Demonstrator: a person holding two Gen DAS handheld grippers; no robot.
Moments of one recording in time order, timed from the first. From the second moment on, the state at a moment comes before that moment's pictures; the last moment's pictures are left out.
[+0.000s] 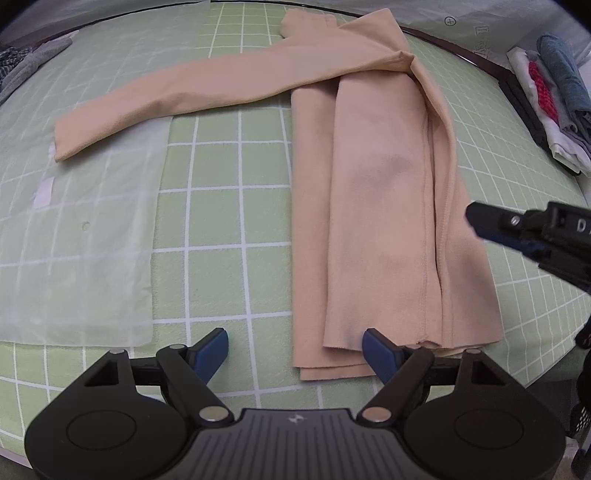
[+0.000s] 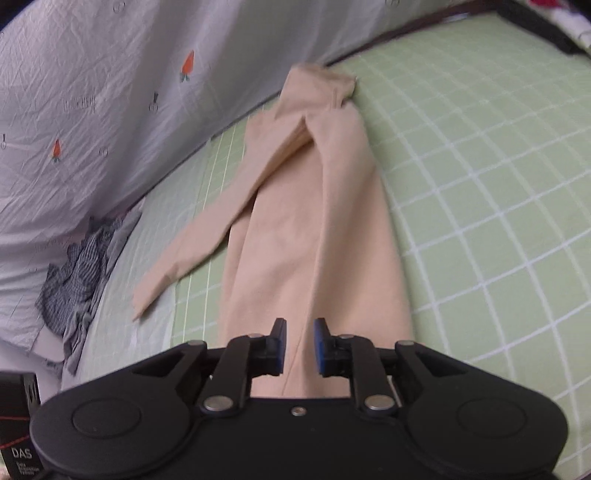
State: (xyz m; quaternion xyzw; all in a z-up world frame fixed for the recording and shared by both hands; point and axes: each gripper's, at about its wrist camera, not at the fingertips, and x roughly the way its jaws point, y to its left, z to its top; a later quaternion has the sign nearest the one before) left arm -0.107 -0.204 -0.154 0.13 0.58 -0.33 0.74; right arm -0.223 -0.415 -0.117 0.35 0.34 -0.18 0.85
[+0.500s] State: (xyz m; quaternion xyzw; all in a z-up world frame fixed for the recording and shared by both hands) left arm -0.086 -0.193 -0.149 0.09 0.60 -0.29 0.74; right arm -0.185 -0.410 -0.134 0.25 0.41 -0.16 0.86
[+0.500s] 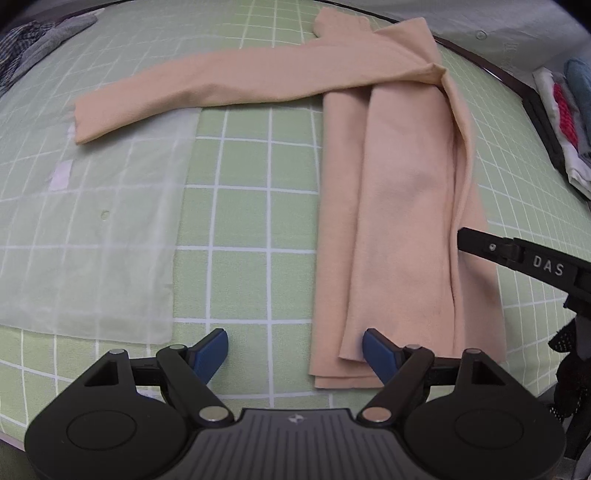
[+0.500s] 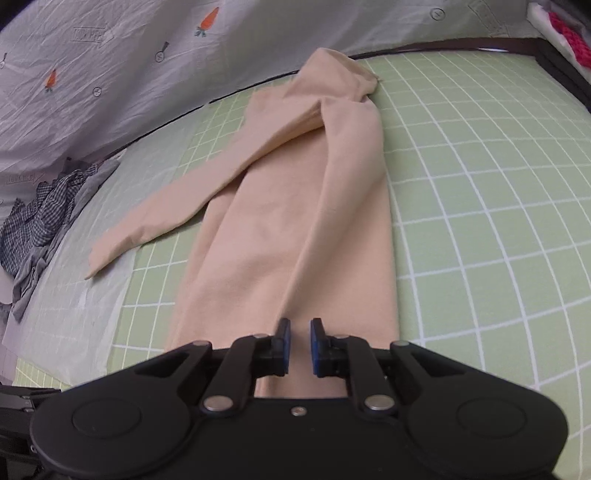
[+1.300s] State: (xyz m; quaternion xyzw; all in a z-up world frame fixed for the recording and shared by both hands) left arm 0.083 -0.156 -0.148 -0.02 0.54 -0.11 0.83; right arm -0.042 -0.546 -0.094 0.19 0.34 -0.19 0.90
